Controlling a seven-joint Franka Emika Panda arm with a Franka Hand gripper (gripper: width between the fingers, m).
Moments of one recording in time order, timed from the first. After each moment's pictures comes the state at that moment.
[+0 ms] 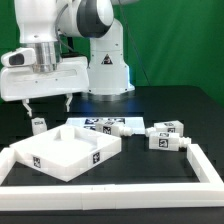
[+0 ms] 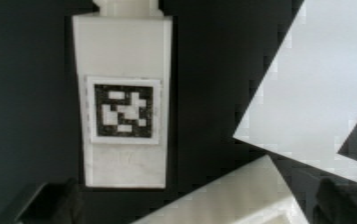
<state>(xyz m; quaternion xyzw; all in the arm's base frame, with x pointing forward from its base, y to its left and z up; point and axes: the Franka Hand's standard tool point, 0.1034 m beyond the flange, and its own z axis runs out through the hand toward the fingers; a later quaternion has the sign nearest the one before) 0.367 -0.153 0.051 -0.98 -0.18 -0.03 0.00</state>
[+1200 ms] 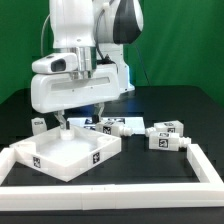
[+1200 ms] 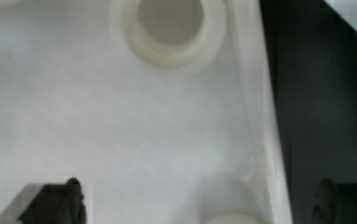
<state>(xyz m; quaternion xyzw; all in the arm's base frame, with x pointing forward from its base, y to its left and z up) 0.437 -0.074 0.042 -0.95 -0.30 -0.06 -0.01</state>
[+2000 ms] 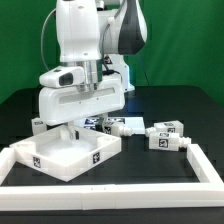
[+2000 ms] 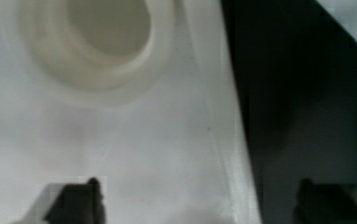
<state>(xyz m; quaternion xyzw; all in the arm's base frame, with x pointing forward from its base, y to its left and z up) 0.431 -0.064 0.017 -0.95 -0.31 -0.05 0.00</state>
